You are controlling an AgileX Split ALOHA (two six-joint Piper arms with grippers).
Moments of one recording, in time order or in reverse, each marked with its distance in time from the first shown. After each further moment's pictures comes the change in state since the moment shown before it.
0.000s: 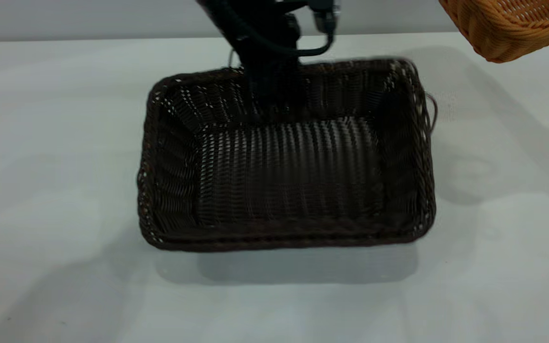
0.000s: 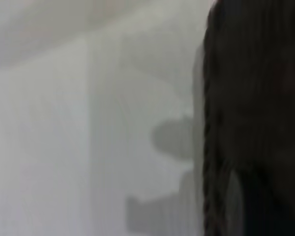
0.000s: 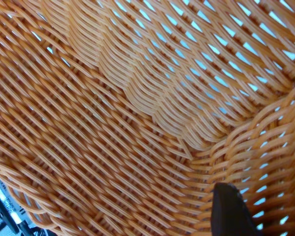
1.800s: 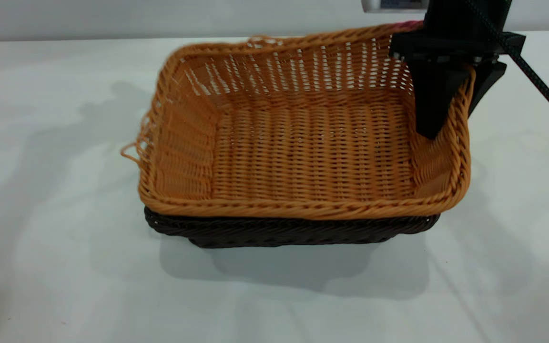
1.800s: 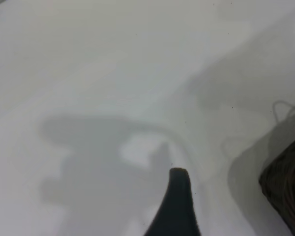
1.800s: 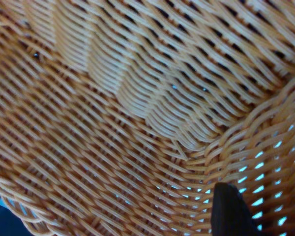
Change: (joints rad) left arm 0.451 -0.256 0.000 0.074 0.229 -0.711; right arm 0.688 0.252 -0.370 -0.732 0.171 0.251
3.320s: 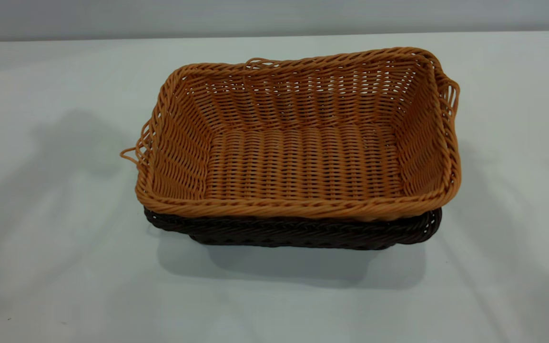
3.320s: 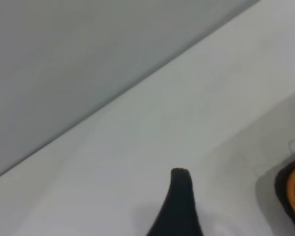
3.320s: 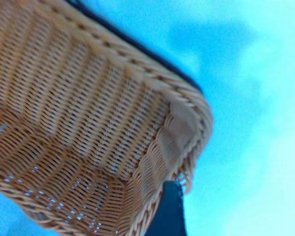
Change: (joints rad) left arm 0.000 -0.489 0.000 0.182 0.118 -0.107; right arm 0.000 -0.331 -0.193 -0.160 0.026 0.085
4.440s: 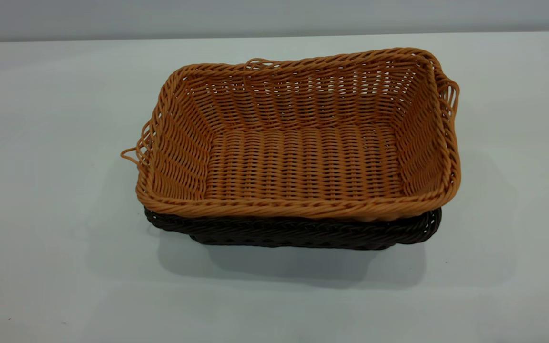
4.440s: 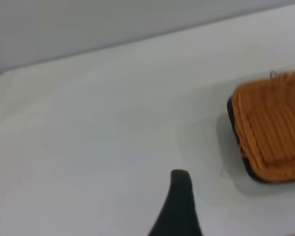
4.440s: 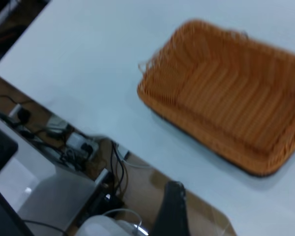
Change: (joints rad) left arm 0.000 -1.000 0.506 0.201 0.334 -0.457; right arm 0.000 -1.106 0.602 0.367 0.037 -0.028
